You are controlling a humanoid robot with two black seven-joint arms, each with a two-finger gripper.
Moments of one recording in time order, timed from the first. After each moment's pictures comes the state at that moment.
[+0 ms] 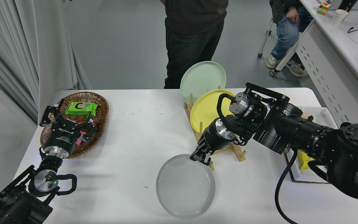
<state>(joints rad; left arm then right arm) -0.40 0.28 -1.19 -0.64 0.14 -0.56 -0.39 1.21 0.00 0.06 0.60 0.75 -0.55 -0.87</state>
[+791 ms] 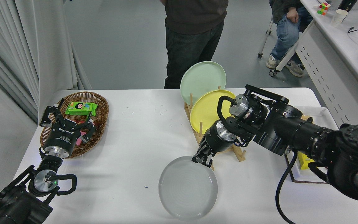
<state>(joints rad) -0.40 0.28 -1.19 -0.64 0.14 -0.56 -0.39 1.19 0.00 0.06 0.60 0.74 -0.54 -0.87</state>
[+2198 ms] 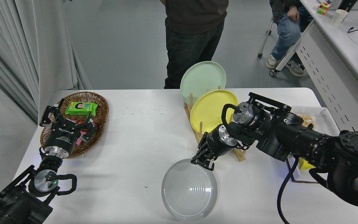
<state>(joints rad) -0.40 0.28 -1.19 -0.64 0.14 -0.56 -0.39 1.16 0.00 0.06 0.56 0.69 -0.33 -0.87</state>
